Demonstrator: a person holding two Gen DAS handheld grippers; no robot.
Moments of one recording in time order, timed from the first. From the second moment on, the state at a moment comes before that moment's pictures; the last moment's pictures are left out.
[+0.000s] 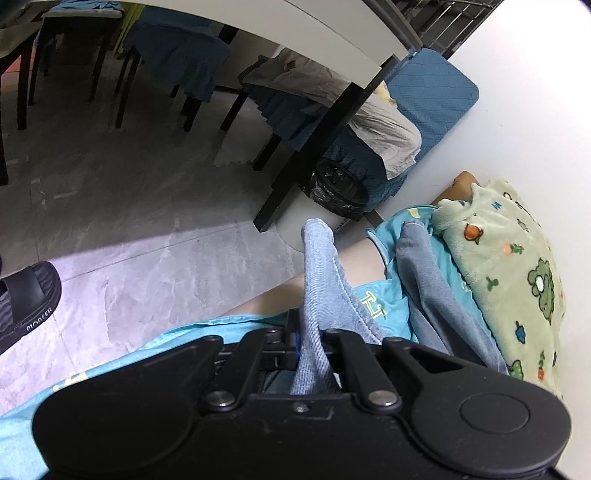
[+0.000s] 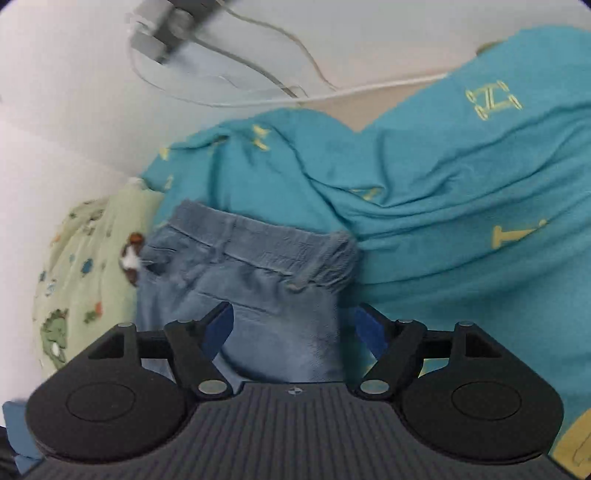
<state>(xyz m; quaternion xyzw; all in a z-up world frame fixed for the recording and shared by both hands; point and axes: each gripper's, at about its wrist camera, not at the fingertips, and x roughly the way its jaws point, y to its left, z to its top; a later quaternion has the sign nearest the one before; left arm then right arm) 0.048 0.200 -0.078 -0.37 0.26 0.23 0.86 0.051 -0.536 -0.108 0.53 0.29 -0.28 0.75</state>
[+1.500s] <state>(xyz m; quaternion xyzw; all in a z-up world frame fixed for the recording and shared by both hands) 0.119 0.237 -0.090 -0.40 0.34 0.22 0.82 0.075 -0.543 -0.091 0.35 0.25 -0.35 0.83</state>
